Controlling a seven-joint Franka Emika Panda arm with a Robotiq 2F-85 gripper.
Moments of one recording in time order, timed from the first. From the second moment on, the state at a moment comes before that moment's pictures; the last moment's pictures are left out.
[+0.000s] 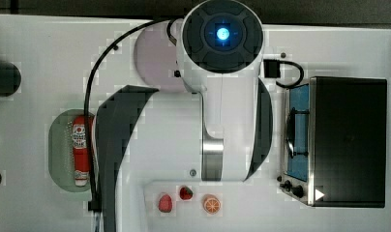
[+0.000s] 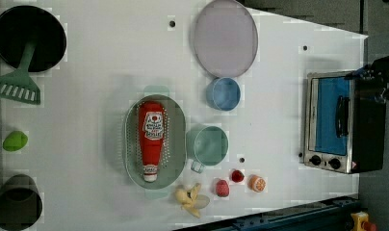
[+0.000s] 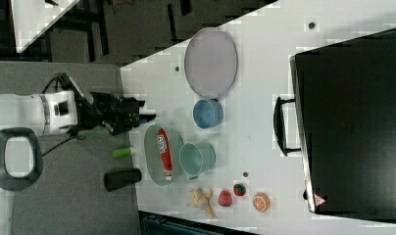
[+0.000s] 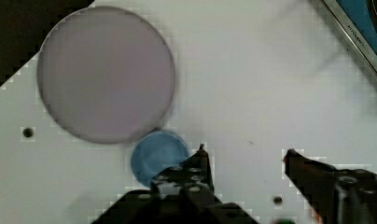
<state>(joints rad) -0.02 0.02 0.02 -1.79 -0.02 0.22 -0.04</state>
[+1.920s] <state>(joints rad) -0.09 0.00 0.79 -2.07 0.01 0.50 0.09</state>
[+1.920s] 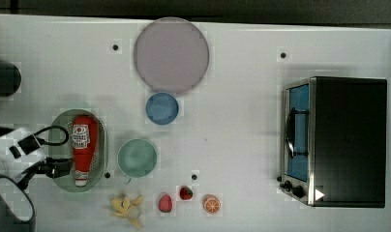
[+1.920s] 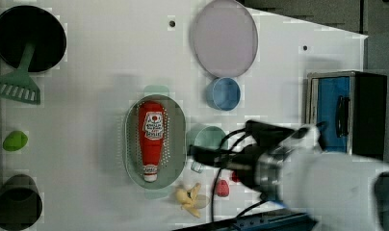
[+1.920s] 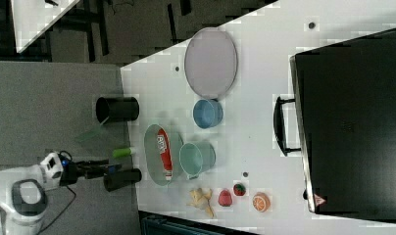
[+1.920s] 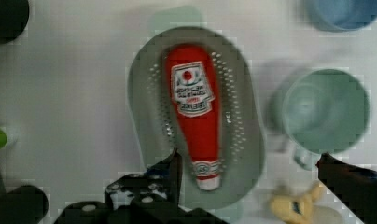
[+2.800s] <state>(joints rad) -0.09 0.43 0.79 -2.27 -0.30 1.00 0.13</state>
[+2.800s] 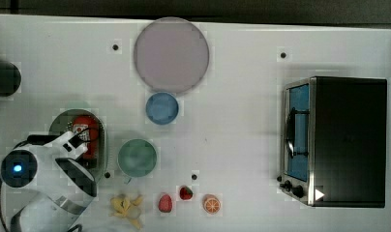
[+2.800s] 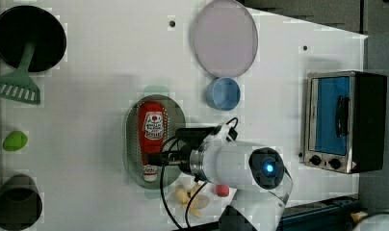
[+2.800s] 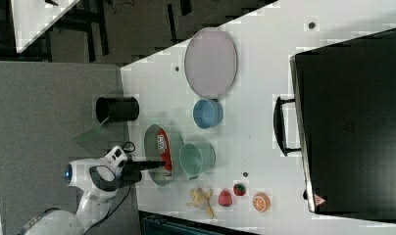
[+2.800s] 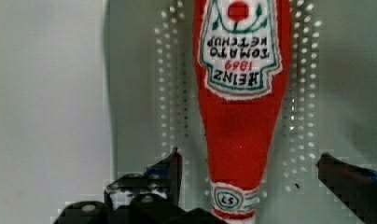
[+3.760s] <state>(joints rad) -0.02 0.66 0.64 -2.15 -0.49 1.12 0.29</state>
